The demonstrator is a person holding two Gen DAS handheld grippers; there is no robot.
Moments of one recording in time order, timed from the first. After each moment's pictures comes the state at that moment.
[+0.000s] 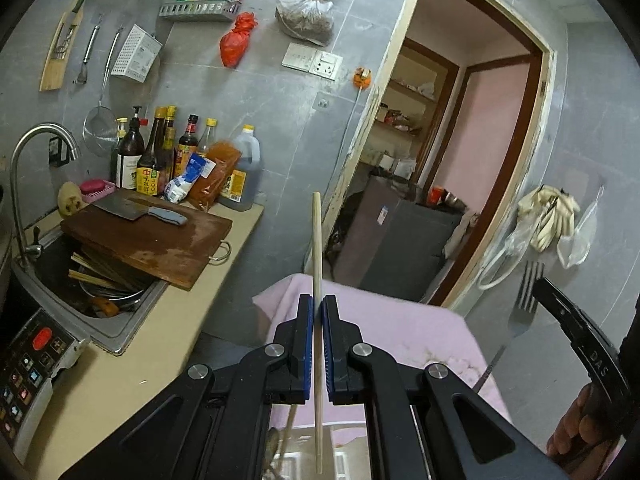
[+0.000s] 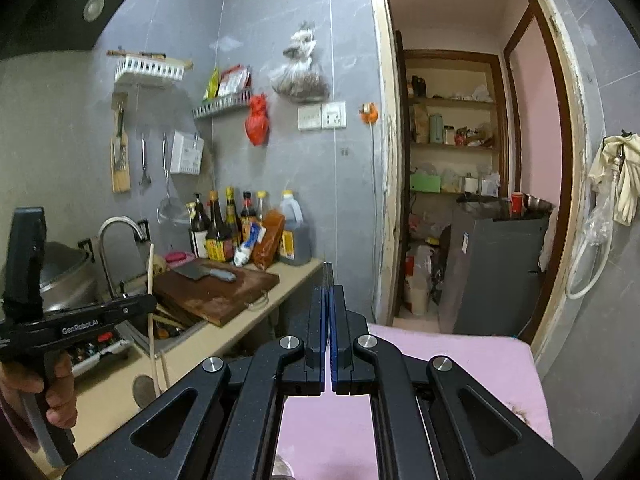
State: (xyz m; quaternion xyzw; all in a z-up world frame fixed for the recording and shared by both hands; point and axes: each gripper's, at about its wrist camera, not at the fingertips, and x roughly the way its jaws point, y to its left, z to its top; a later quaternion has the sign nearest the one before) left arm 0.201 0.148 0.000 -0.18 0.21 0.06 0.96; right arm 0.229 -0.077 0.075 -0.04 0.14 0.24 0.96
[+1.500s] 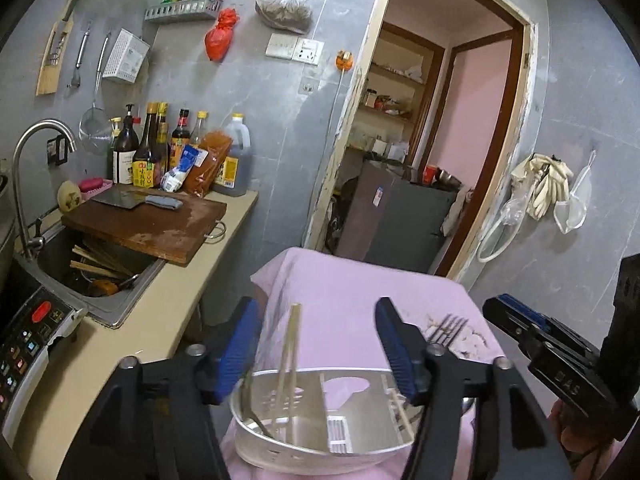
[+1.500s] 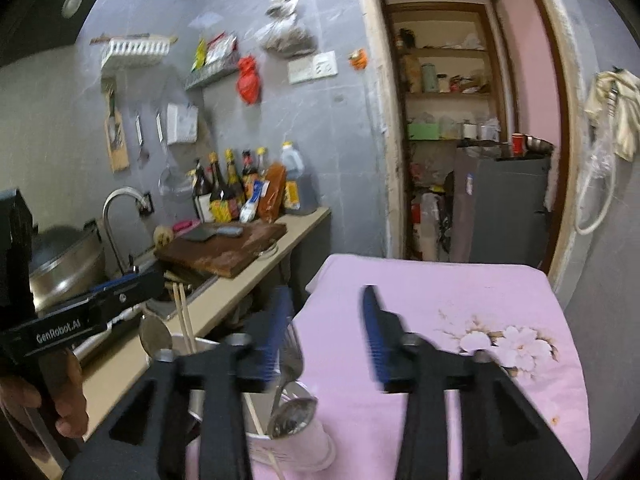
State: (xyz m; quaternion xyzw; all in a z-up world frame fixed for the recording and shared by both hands) left arm 0.171 0.111 -0.022 -0.15 0.22 0.05 0.96; right arm 0.213 -0.103 0.025 0.01 0.22 0.24 0.95
